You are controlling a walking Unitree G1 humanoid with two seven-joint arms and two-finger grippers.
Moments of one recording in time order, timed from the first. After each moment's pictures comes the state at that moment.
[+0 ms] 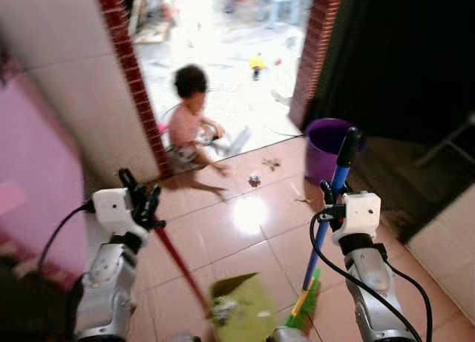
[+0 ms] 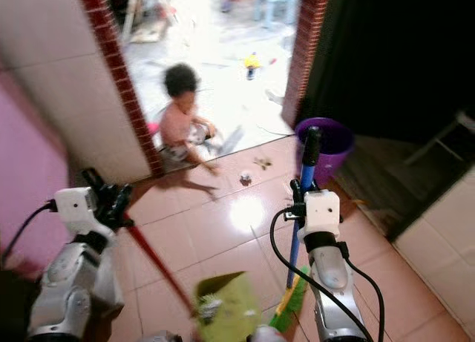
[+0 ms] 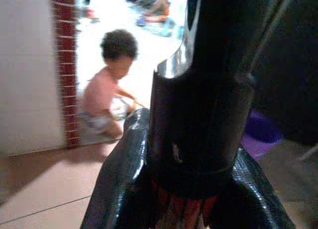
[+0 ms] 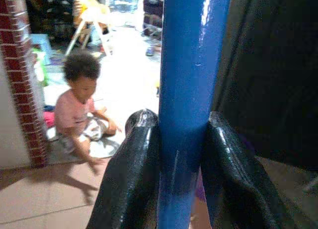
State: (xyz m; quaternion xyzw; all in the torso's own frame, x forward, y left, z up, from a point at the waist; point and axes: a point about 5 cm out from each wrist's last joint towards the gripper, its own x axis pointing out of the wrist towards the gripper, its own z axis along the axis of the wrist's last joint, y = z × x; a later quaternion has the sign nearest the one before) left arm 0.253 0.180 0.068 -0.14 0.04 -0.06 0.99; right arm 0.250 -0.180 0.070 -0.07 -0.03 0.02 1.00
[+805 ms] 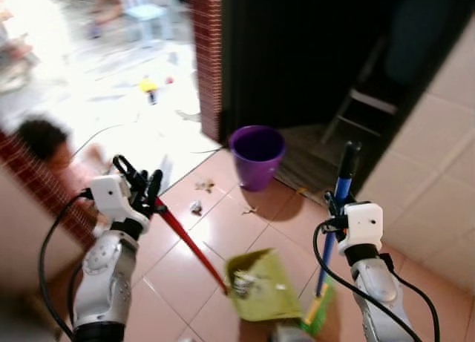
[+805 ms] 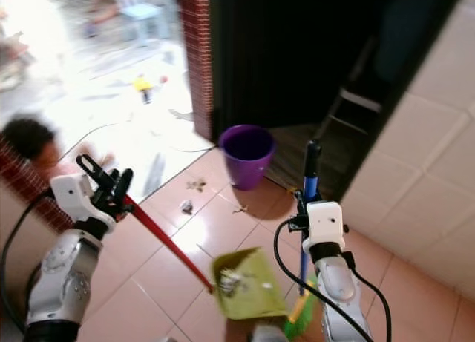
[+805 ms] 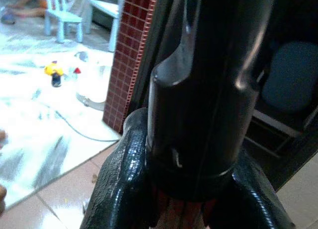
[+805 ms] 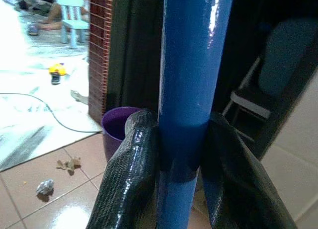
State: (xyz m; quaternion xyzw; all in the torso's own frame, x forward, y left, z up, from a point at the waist) left arm 0.267 0.181 0.087 -0.15 0.01 -0.06 0.99; right arm 0.236 -0.191 0.062 -0.10 -0.01 0.02 0.99
